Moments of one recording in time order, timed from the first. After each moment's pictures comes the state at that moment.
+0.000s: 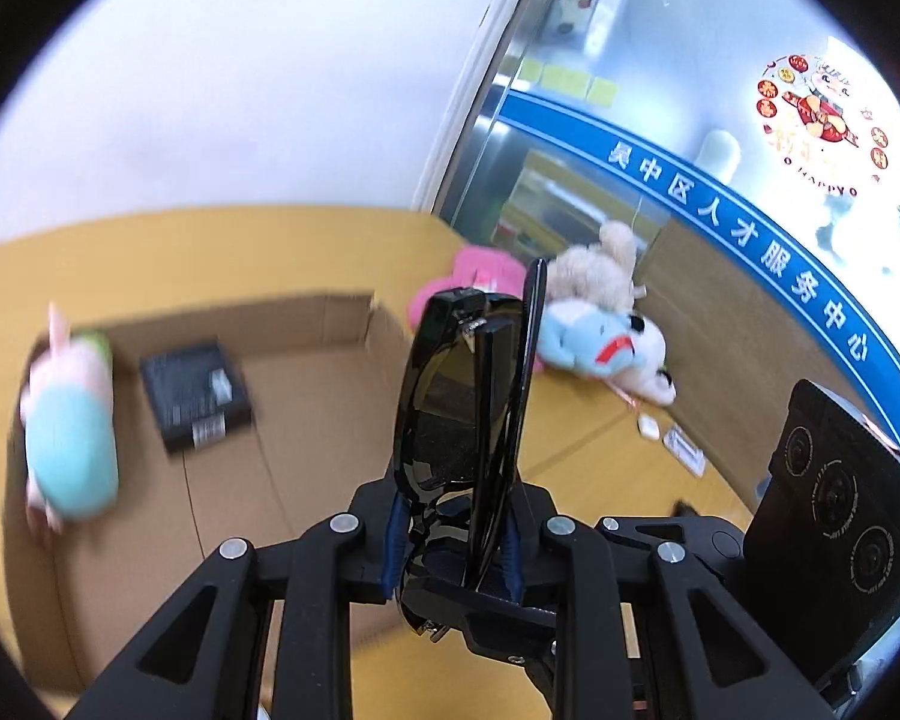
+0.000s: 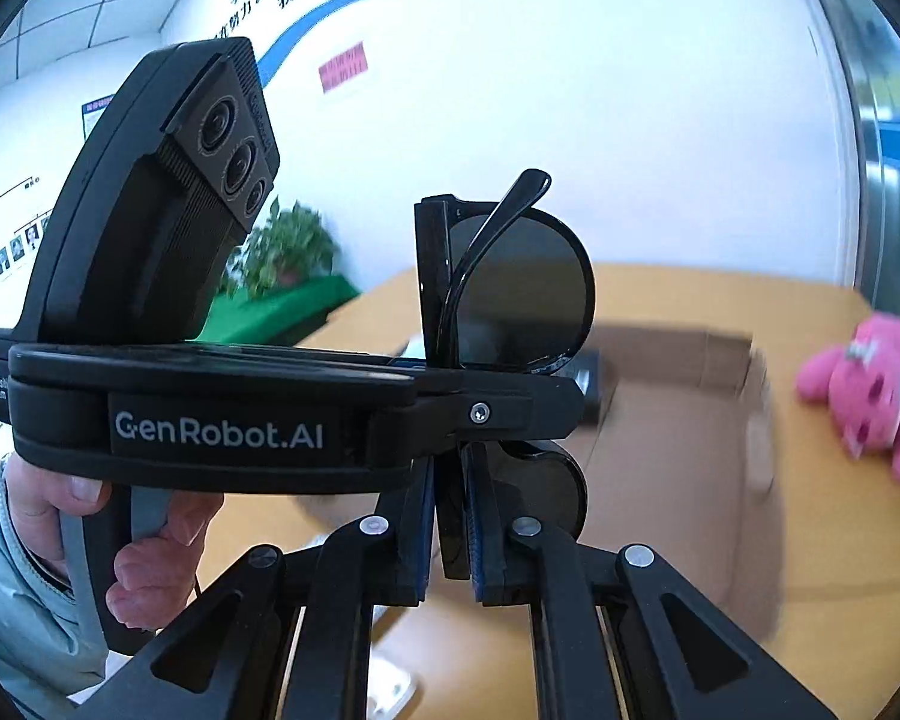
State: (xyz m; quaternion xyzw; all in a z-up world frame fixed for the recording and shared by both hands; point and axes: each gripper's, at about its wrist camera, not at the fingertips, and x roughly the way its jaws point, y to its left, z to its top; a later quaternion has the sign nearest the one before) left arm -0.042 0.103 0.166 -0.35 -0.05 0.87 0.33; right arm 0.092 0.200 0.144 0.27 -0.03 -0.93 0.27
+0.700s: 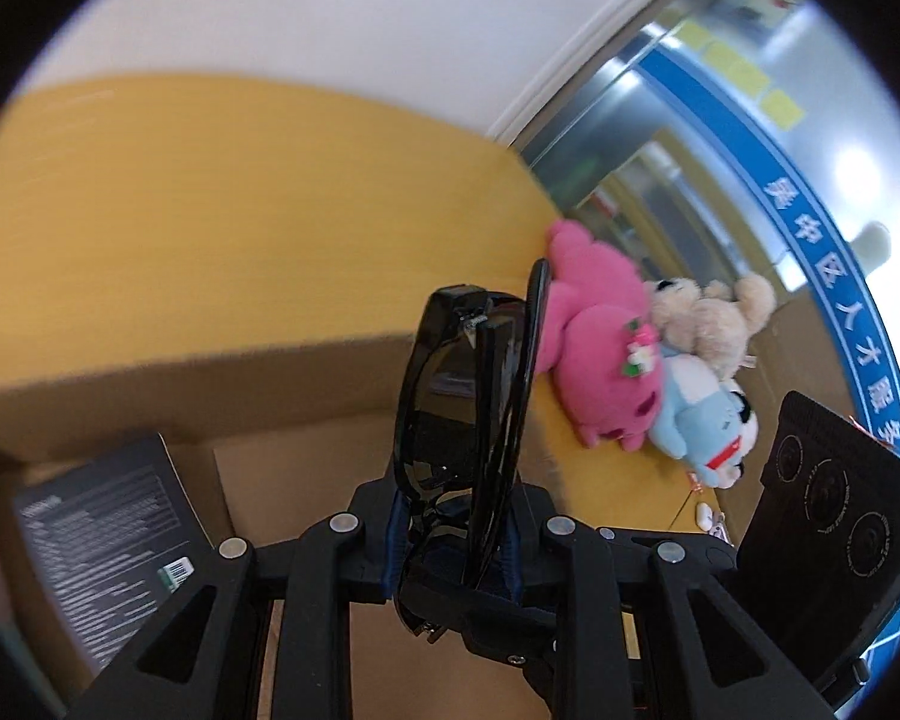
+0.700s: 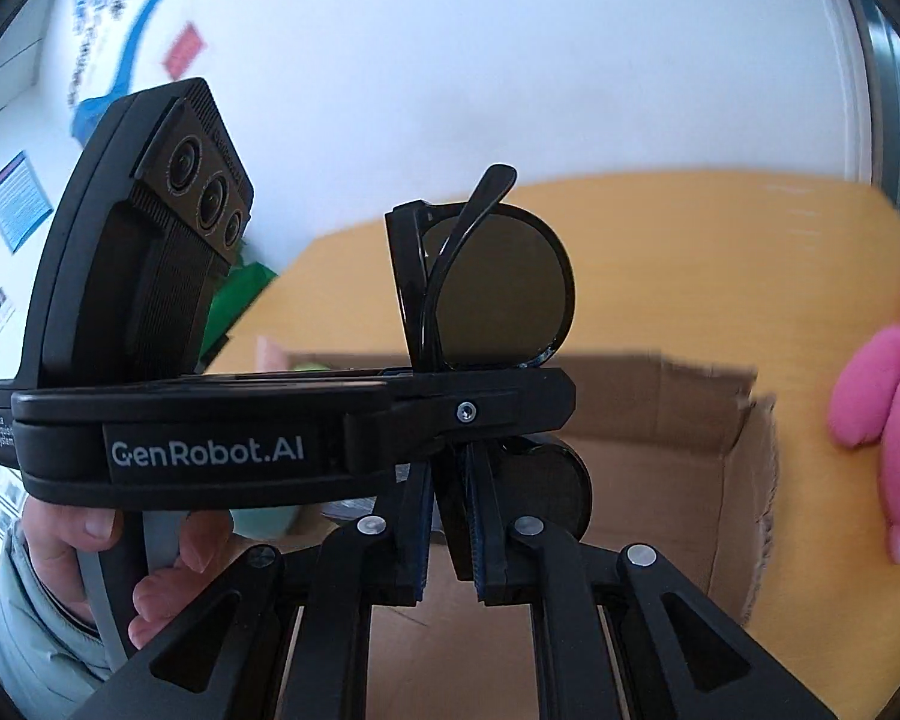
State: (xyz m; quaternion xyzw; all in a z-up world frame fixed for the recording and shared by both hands) left arm -0.295 0.141 0.052 -0.51 -0.14 0.78 0.32; right arm -0.177 0.257 0.071 0.42 -0.12 -0.87 0.24
